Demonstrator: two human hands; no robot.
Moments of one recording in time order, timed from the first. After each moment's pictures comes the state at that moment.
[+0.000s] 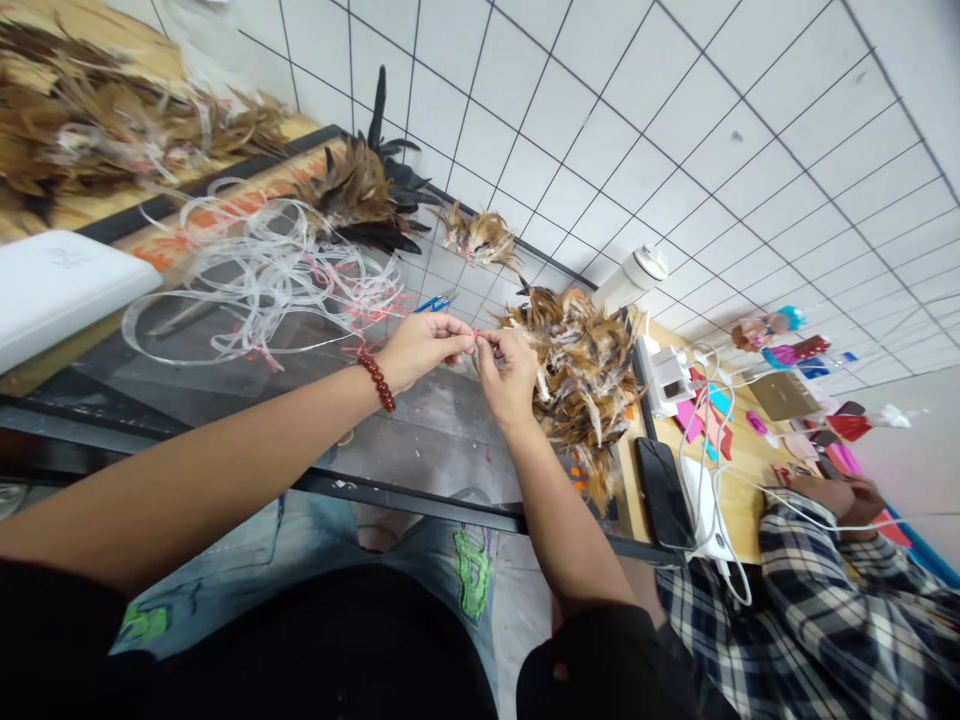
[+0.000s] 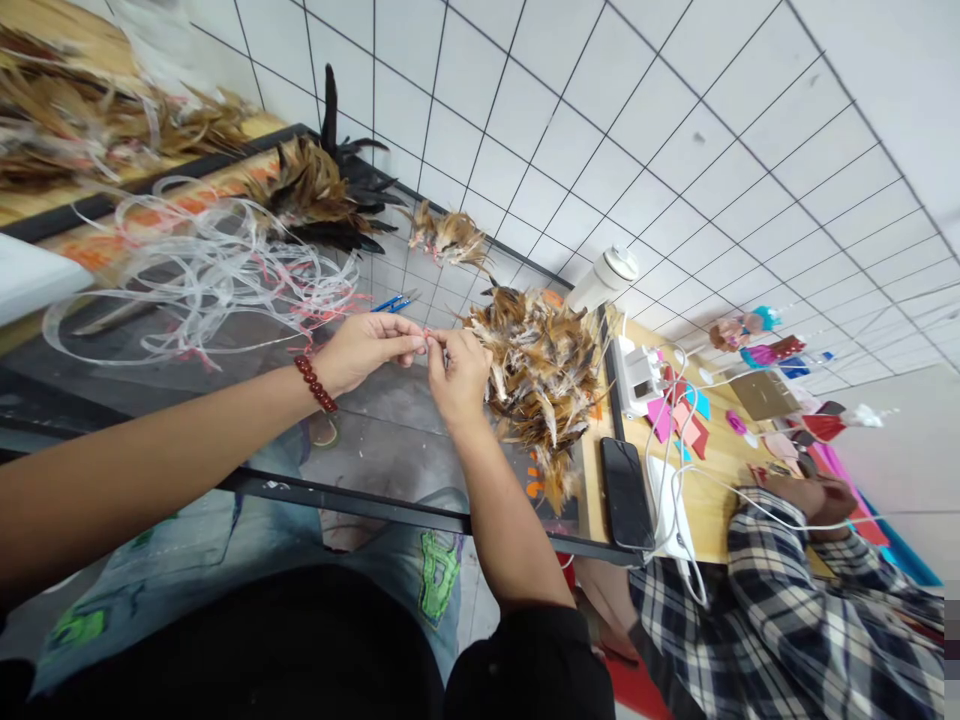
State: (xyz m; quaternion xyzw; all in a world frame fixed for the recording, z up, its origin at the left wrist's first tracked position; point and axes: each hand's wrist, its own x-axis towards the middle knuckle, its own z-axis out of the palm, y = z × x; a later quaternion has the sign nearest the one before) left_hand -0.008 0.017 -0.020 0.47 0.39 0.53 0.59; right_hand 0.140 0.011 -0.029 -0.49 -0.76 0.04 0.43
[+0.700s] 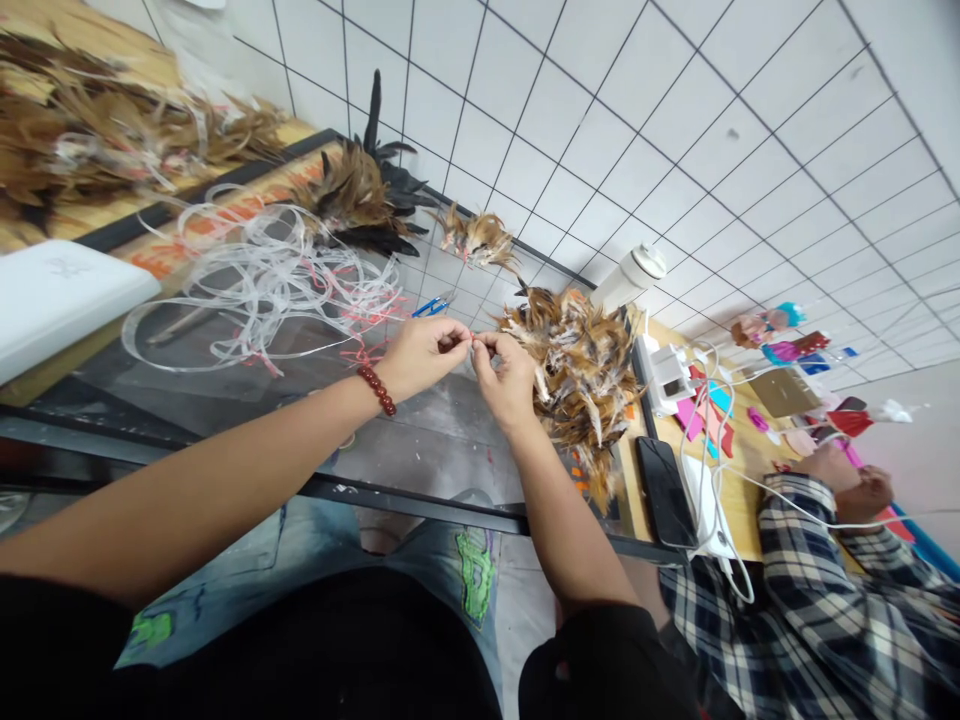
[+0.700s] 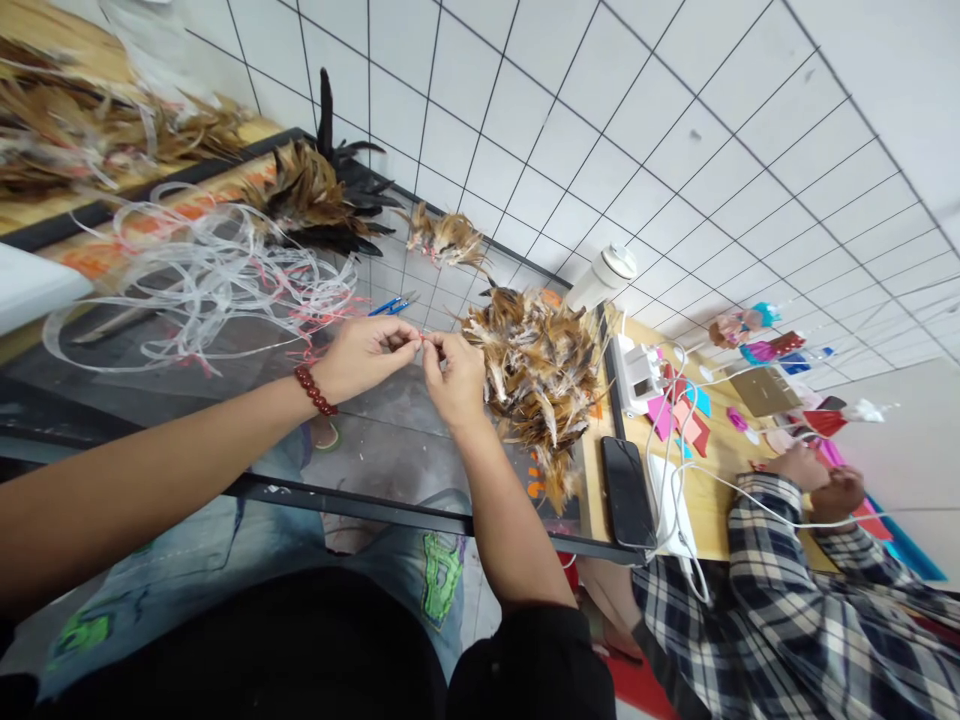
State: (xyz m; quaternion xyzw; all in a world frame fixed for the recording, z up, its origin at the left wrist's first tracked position) left_hand -0.012 0.019 -0.032 0.67 0.44 0.49 0.33; right_hand 0.141 0.010 -0.028 -0.46 -0.76 0.08 0.44
